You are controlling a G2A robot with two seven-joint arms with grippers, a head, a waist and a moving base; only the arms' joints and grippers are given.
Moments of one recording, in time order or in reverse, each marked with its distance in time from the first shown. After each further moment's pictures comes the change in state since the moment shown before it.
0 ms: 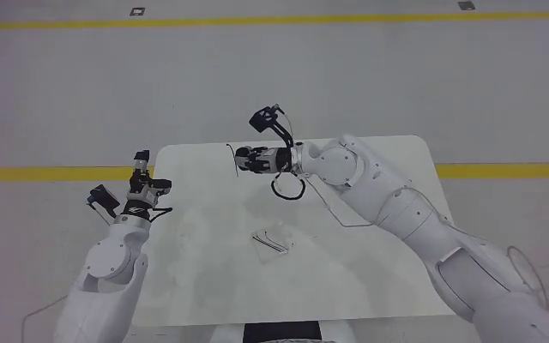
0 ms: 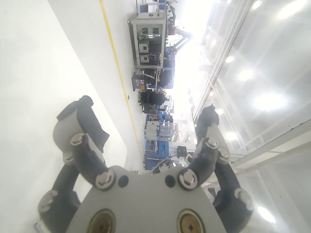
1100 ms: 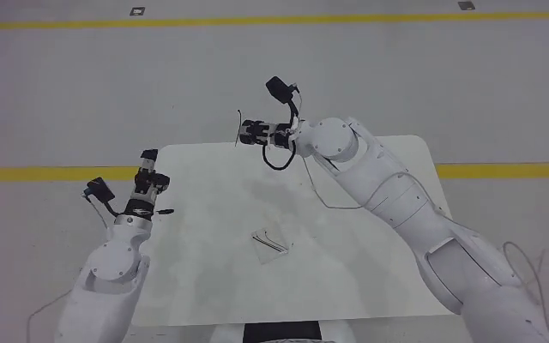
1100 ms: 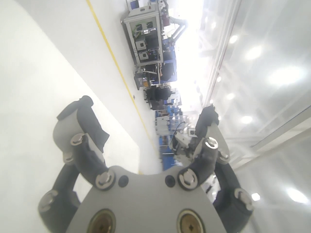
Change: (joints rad) left arm 0.003 0.014 0.025 0.008 0.400 -0.131 0.017; right arm 0.047 -0.083 0.102 0.076 0.301 0.483 0.006
